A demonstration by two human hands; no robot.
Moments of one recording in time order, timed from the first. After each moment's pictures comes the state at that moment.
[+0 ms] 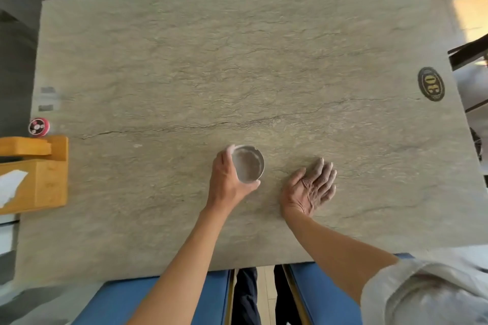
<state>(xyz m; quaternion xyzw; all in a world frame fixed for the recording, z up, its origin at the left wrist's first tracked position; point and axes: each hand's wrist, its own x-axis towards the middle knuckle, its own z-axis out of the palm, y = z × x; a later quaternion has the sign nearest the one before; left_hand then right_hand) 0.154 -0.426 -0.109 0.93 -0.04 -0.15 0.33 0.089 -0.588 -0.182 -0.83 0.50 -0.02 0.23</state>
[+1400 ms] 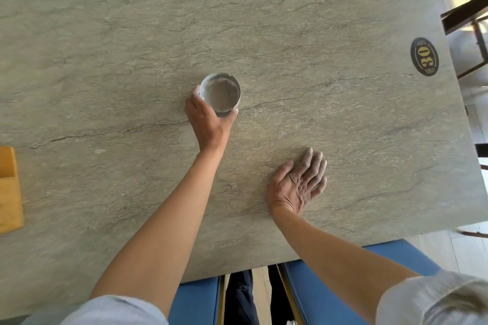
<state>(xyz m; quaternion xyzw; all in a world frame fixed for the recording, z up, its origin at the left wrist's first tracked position) 0.273 -0.486 -0.150 0.92 0.08 0.01 0.38 0.092 -0.587 -0.186 -0.83 0.52 -0.02 0.19</state>
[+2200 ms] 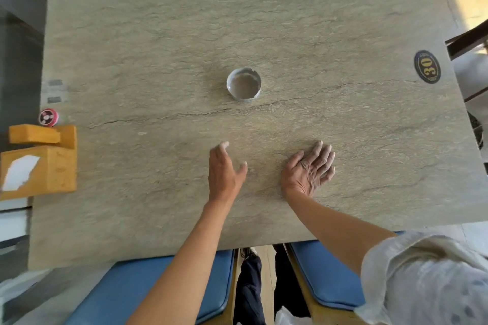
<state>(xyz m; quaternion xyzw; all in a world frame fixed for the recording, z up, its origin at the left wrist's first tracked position) 0.124 -0.417 -0.106 0.94 0.00 -0.11 0.32 0.086 -0.587 -0.169 -0.84 0.49 0.01 0.25</state>
